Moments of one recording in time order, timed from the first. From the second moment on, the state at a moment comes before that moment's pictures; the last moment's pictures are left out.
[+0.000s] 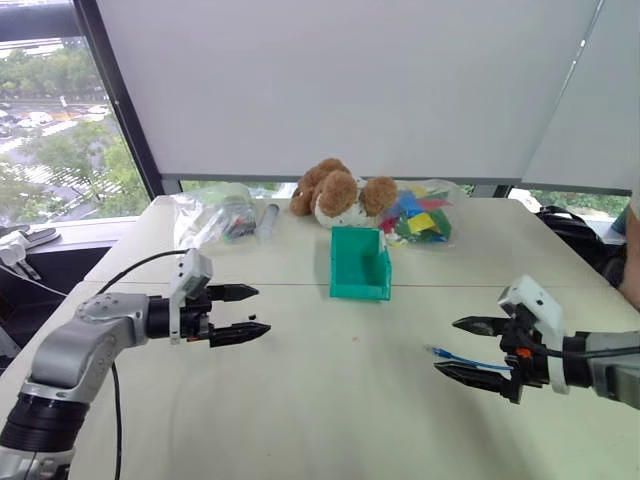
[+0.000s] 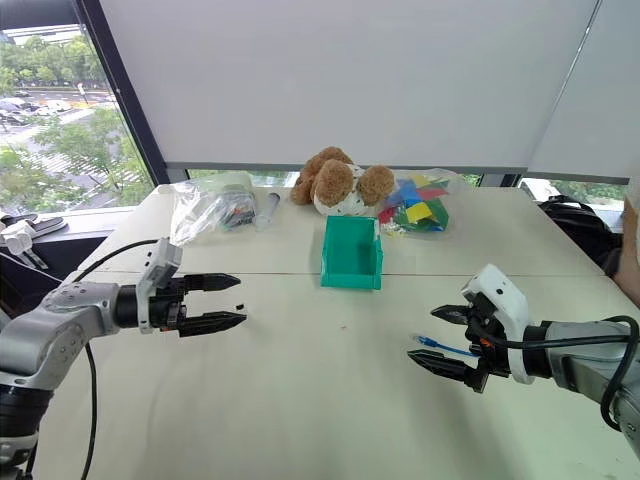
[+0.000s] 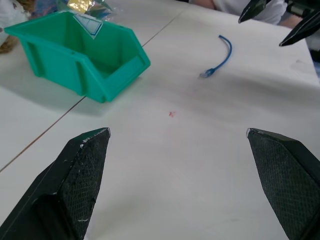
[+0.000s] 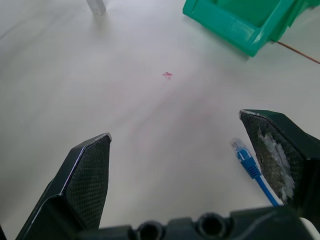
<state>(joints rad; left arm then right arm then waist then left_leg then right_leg) -0.46 0.81 0.08 -0.08 -0.60 0.57 -1.16 -0.04 -1.04 -0.39 -0.63 0.72 0.93 0.82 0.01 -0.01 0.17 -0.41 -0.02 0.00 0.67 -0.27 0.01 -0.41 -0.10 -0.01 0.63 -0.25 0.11</state>
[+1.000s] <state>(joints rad) -0.60 0.75 0.02 0.08 -0.49 0.47 -1.20 -0.09 -0.96 -0.20 -0.45 0.53 0.73 0.76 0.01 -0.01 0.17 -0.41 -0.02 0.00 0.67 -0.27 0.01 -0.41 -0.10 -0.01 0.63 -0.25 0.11</state>
